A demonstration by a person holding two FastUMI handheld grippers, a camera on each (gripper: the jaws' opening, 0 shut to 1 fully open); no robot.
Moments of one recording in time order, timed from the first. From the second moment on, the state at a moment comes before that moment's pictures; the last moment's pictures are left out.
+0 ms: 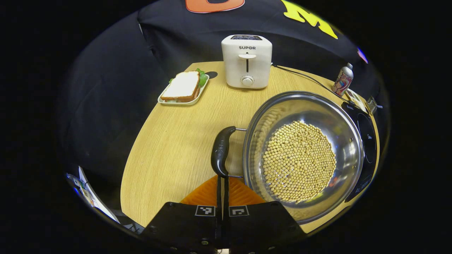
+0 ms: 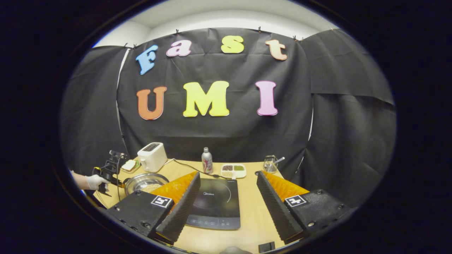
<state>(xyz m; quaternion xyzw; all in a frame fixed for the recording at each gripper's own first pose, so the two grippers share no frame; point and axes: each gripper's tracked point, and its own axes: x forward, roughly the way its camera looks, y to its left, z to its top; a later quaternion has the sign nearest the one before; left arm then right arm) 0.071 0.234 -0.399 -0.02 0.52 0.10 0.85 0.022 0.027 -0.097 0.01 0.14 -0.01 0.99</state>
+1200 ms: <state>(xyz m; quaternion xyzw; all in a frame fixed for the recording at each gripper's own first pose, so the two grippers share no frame) 0.074 0.221 -0.338 0.01 0.40 0.05 0.91 0.096 0.150 -0.228 0.01 0.28 0.13 0.95</state>
